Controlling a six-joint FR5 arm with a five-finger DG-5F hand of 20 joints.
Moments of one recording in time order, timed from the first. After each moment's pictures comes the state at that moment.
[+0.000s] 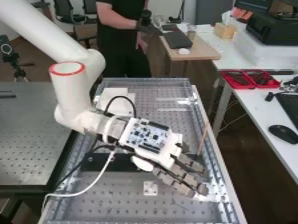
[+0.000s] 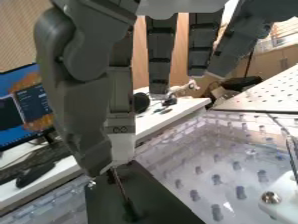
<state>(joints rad) 1.44 -2.19 -1.67 -2.50 -1.29 -0.42</state>
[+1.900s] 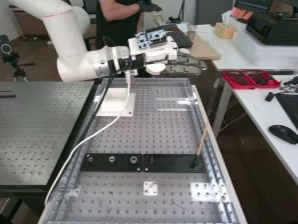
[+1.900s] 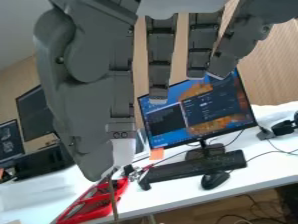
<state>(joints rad) 1.65 -1.95 -1.76 -2.45 -1.63 -0.47</state>
